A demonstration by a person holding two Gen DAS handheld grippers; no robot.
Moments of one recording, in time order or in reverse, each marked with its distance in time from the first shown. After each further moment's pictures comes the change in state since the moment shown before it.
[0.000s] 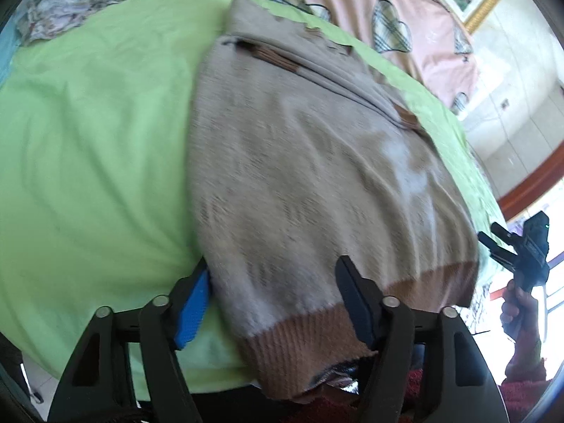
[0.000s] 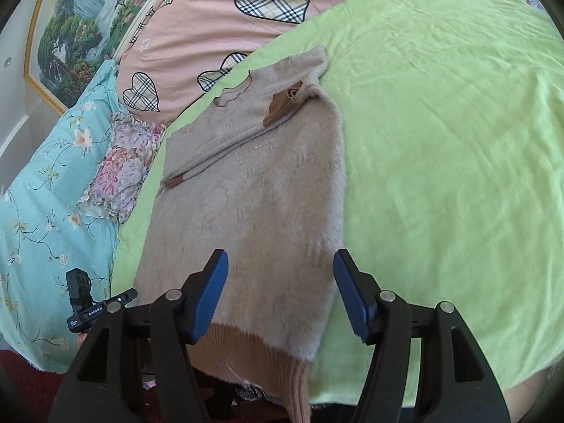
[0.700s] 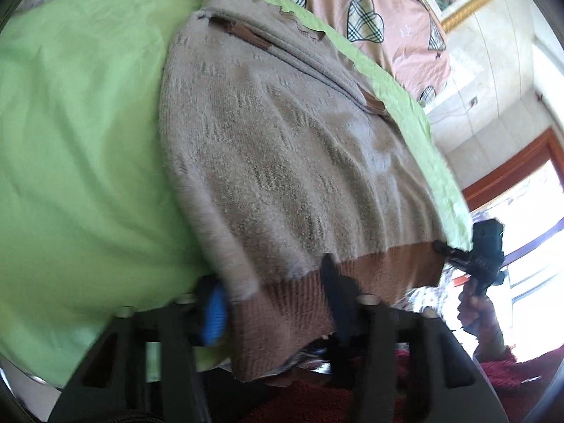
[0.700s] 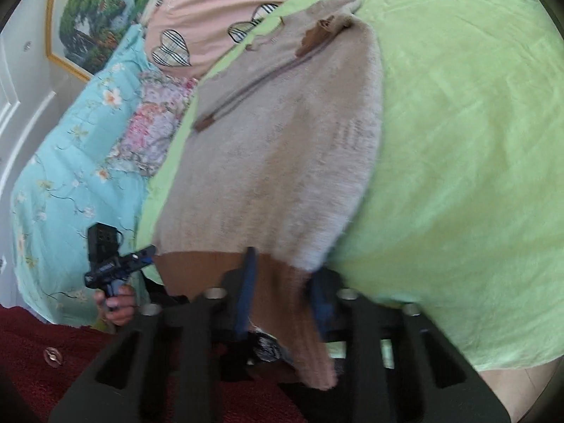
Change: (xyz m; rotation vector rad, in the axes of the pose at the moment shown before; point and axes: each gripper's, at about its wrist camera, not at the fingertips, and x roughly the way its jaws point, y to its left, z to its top) left arm 0.006 0.004 -0.007 0.004 0.057 -0.141; right arm 0.031 -0.005 -0.044 -0.037 0.170 0.139
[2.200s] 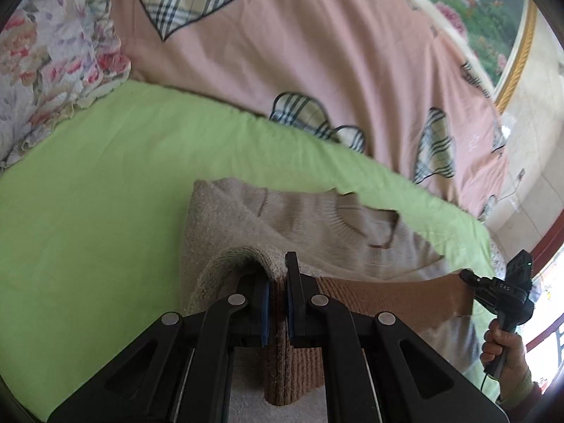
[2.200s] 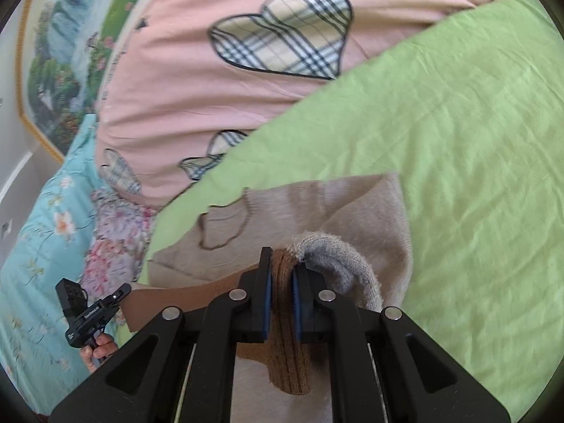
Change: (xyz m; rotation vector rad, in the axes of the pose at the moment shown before) left arm 0.093 0.044 0.348 -0.010 -0.343 0.181; right arm 0.110 -0.029 0.341 0.038 -0.264 -0.082
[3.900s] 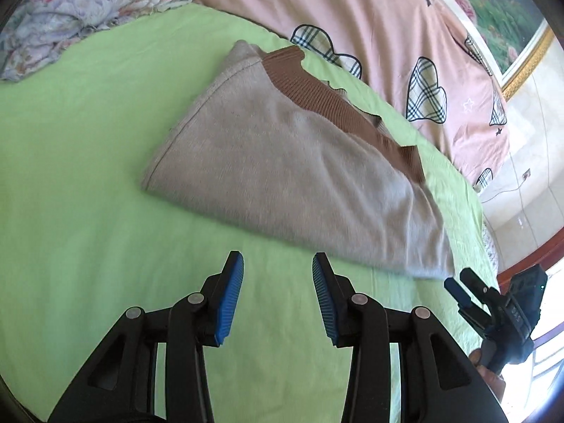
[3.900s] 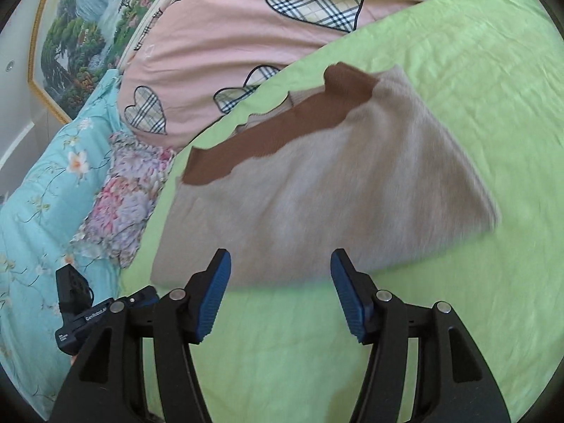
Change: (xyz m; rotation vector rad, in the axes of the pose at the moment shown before) left arm -0.131 -0.050 -0.193 -0.161 0.132 0.032; right arm -0.091 0.077 -0.181 -0.039 0.032 0.022
